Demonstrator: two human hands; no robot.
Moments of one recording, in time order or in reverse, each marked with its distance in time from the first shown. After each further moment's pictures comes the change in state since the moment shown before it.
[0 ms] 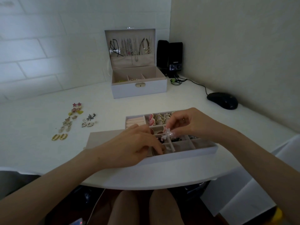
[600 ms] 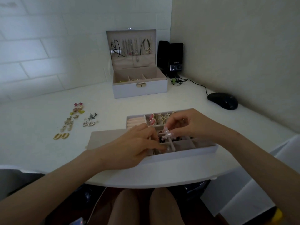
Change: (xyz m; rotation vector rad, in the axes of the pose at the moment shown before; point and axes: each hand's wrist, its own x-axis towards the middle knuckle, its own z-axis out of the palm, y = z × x) left_hand -0.002 -0.002 0.008 0.163 -0.014 0.027; right_hand -0.001 0.003 0.002 -0.018 -0.016 -0.024
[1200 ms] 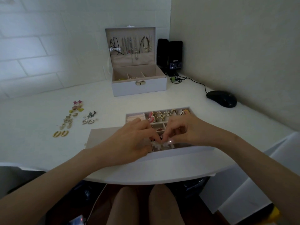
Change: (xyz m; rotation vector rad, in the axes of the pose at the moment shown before) left_hand -0.003 0.001 -0.003 -0.072 0.102 -0.099; right_hand -0.009 -0.002 0.009 -0.249 -0.089 -0.025
